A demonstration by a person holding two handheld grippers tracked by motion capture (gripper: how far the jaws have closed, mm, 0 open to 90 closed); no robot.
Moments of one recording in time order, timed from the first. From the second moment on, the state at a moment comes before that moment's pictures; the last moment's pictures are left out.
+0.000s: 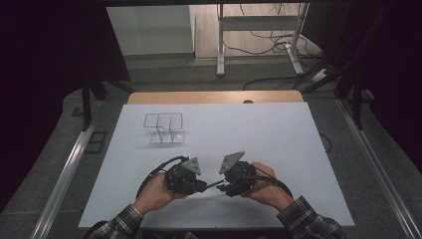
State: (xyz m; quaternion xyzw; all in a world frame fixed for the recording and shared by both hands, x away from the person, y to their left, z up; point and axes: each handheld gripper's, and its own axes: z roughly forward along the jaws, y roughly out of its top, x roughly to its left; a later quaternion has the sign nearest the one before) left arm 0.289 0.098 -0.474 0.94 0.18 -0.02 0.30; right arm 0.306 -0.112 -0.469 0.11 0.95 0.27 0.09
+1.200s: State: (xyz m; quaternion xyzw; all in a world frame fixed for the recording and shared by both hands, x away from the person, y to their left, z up) left arm 0.294 0.139 -0.472 0.89 0.29 0.09 0.33; right arm 0.314 -0.129 -0.474 0.14 0.96 0.24 0.08
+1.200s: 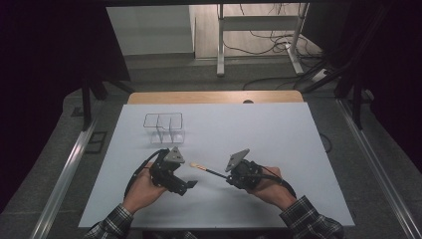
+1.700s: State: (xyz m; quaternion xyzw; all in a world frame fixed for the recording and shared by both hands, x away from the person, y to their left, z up) left arm 0.299 0.164 -0.479 0.86 0.35 0.09 0.35; right arm 0.317 -0.139 -0.472 0.19 0.94 0.25 0.11
